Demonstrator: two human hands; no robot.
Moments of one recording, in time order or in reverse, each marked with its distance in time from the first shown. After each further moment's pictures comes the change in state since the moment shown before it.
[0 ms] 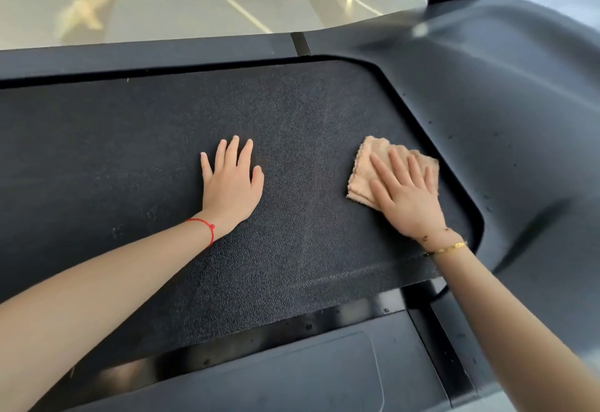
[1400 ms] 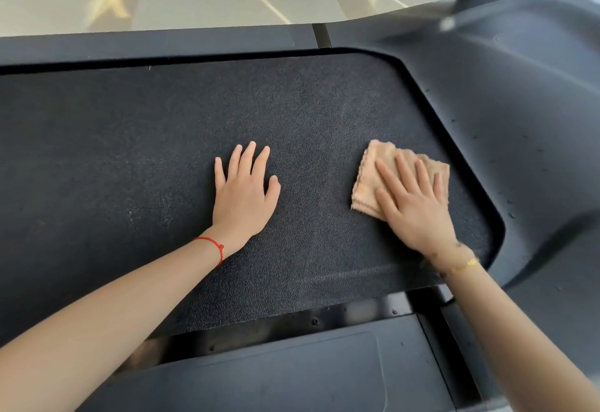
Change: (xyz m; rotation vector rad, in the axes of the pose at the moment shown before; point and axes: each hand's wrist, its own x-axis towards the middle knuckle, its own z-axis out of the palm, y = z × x) left_hand -0.037 0.006 -0.005 0.000 0.025 0.014; right_hand -0.014 -0.010 0.005 -0.002 0.000 -0.055
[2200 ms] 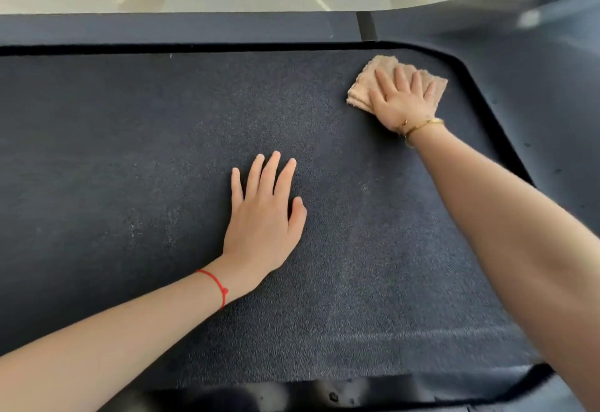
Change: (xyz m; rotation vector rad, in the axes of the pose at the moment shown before) left_hand 0.003 0.003 0.000 0.042 -0.047 -0.015; right_hand 0.257 -0.057 -0.003 -0.018 -0.061 -0.024
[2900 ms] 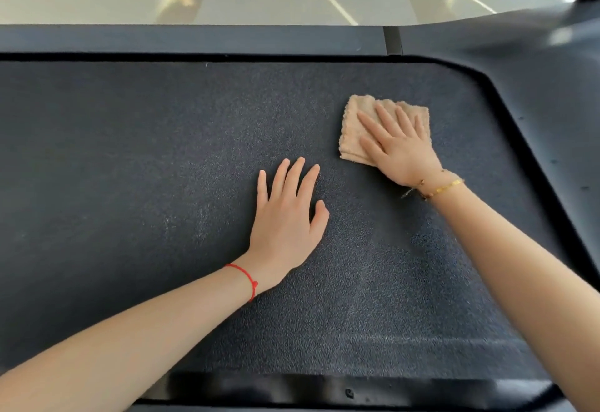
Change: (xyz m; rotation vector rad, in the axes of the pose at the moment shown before) left_hand 0.002 -0.001 0.000 -0.007 0.007 -0.021; right_hand -0.072 -0.029 0.015 -0.004 0.012 -0.338
